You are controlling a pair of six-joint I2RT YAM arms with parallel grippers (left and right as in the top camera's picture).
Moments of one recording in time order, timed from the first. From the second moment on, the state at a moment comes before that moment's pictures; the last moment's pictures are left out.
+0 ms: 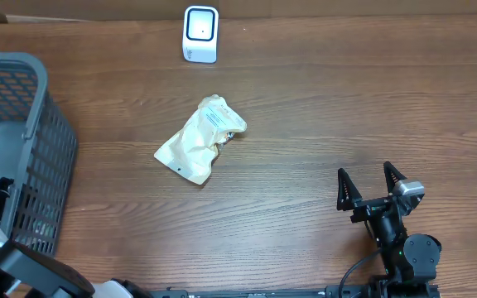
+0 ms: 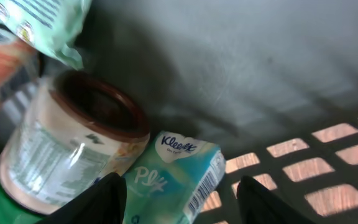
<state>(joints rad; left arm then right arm) 0.88 1.58 1.19 -1.06 0.04 -0.31 0.00 0.01 0.02 -0.02 -0.20 0.20</state>
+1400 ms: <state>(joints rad) 0.88 1.69 1.53 -1.27 0.15 -0.23 0.00 0.01 0.02 -0.02 -0.20 0.20</state>
